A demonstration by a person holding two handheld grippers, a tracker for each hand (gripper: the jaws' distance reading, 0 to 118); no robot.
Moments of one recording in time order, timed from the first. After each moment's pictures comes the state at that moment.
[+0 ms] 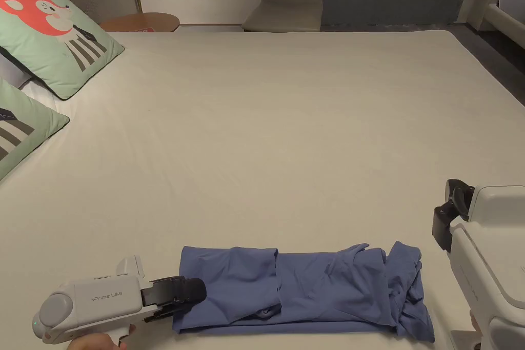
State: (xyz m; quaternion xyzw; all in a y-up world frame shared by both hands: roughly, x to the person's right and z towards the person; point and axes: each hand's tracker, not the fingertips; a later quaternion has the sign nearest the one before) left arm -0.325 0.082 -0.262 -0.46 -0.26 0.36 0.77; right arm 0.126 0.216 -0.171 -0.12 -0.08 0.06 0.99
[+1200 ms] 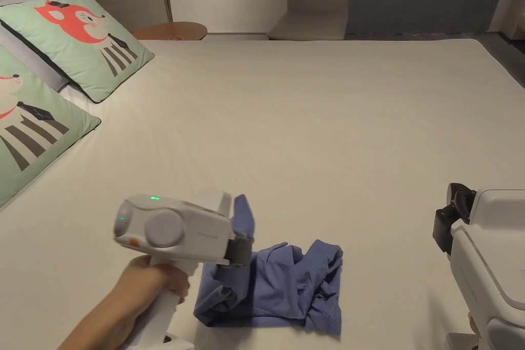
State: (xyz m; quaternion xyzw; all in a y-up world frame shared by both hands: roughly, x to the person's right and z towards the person) left arm -0.178 0.210 -0.268 -0.47 -0.23 0.01 0.85; right arm 0.132 0.214 -0.168 -0.11 -0.06 0.03 0.99
